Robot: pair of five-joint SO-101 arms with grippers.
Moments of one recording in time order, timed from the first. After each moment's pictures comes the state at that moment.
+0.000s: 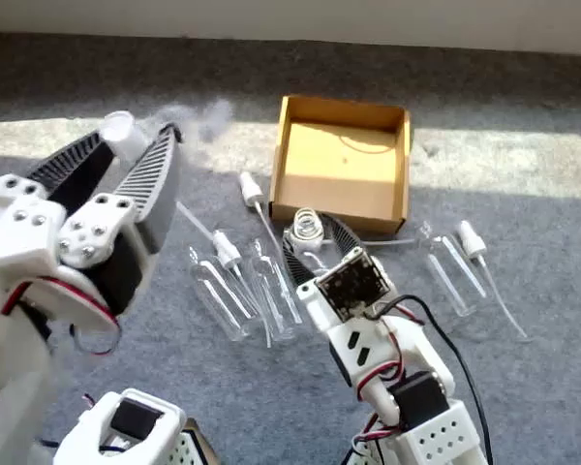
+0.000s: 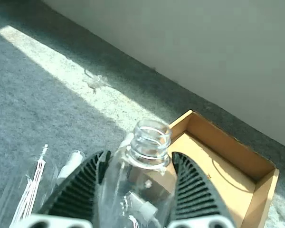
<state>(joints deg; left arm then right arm) 13.1 -39.8 -26.2 87.2 10.9 -29.4 -94.7 84.3 27.7 18.7</state>
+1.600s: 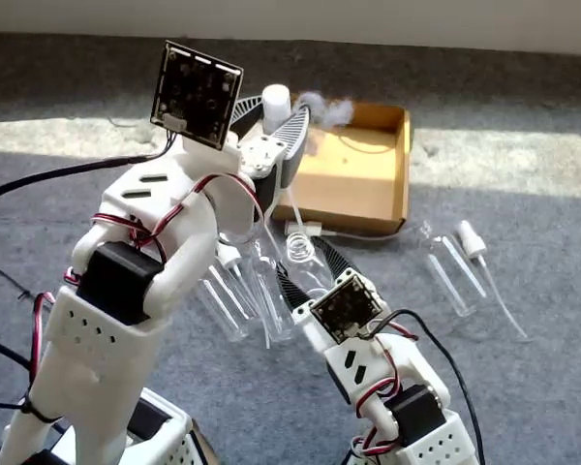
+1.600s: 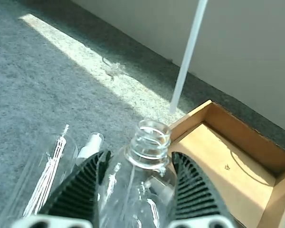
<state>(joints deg) 22.9 -39.2 10.9 50.6 7.4 -32.4 -104.6 90.4 34.0 18.9</state>
